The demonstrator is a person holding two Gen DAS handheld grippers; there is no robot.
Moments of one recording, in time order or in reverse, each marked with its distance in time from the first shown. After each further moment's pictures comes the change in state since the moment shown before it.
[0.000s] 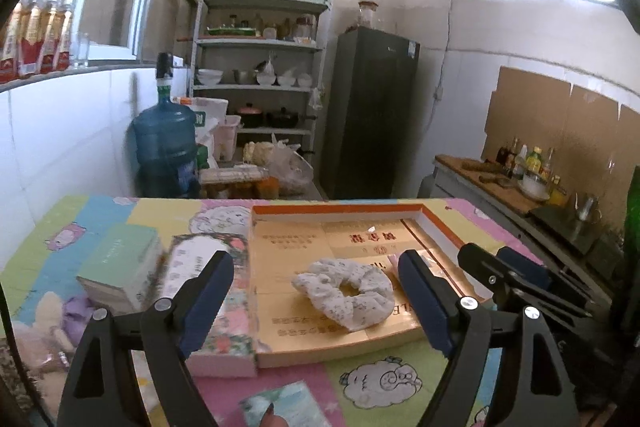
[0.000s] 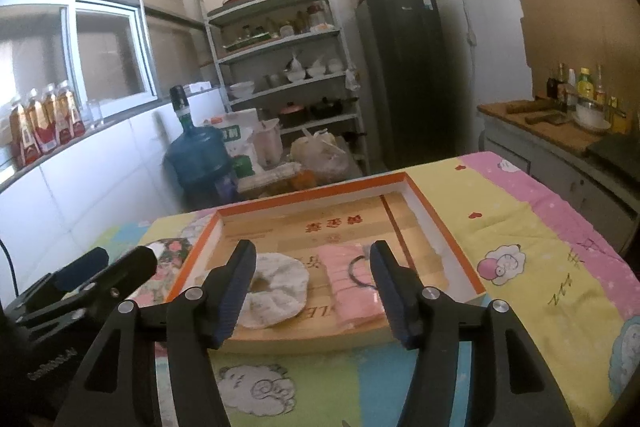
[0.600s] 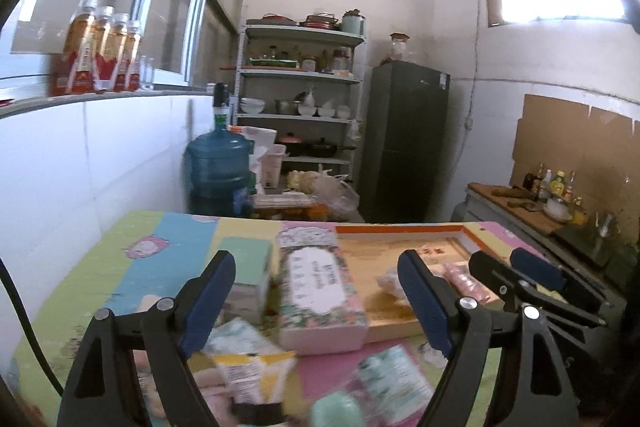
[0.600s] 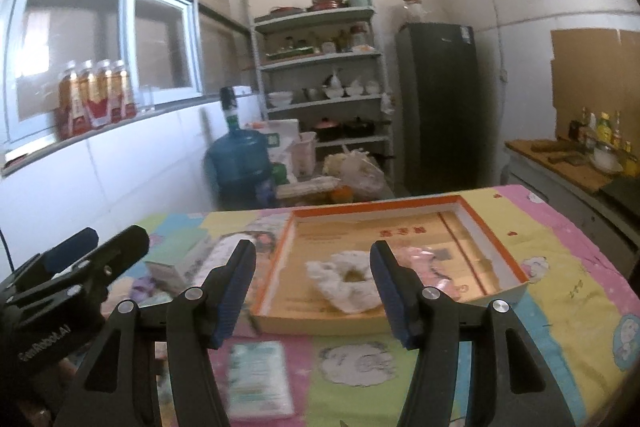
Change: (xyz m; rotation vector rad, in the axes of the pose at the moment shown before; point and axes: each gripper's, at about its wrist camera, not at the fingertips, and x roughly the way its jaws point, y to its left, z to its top) left arm -0.089 0.074 -0.009 -0.012 -0.102 0.125; right arm -0.048 0.107 -0.019 -0.121 -0.067 0.069
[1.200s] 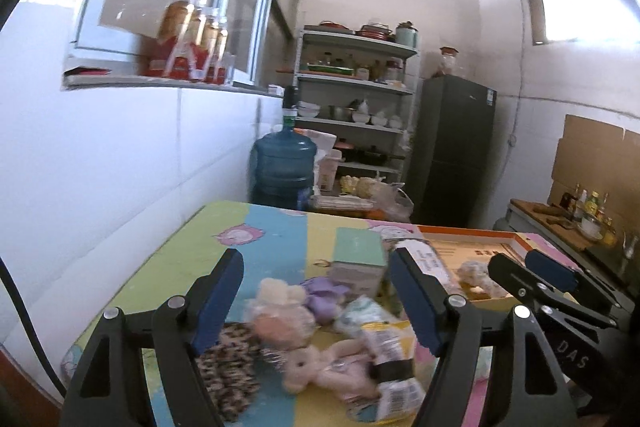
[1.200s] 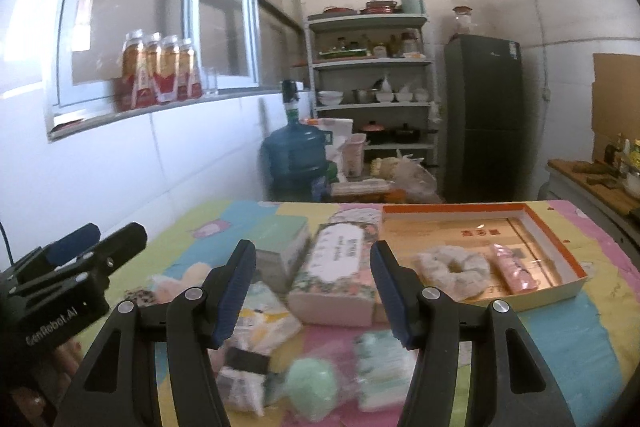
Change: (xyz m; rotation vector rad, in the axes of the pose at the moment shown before) left arm -0.058 0.115 -0.017 -0.084 -0.025 0.135; right arm -0.007 0.107 -0.018 -0.084 0.003 0.120
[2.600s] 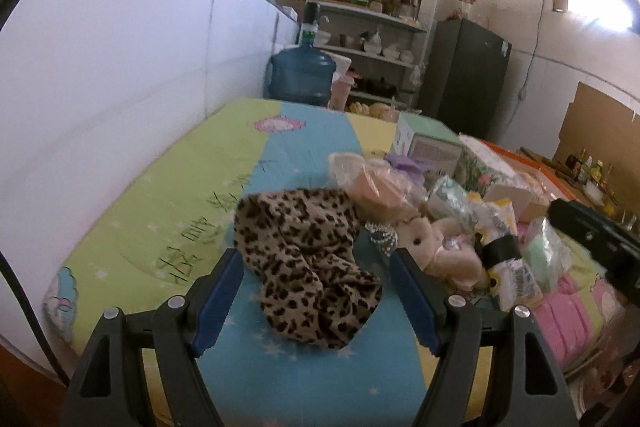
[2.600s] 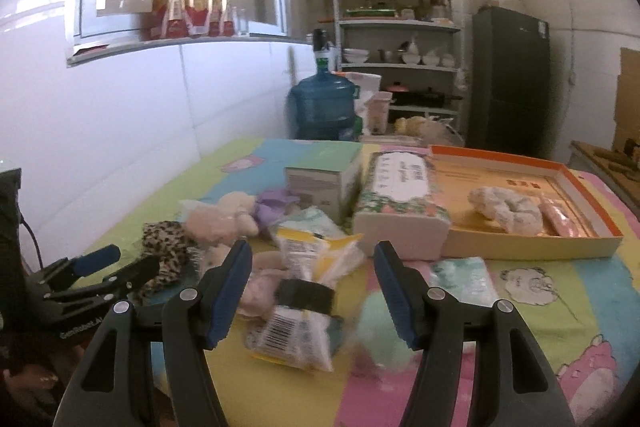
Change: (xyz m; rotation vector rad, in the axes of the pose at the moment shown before) left arm 0.044 0.077 -0.091 -0.036 0.266 -0.023; right arm 0.023 0.035 -0.055 -0.048 0.151 0.029
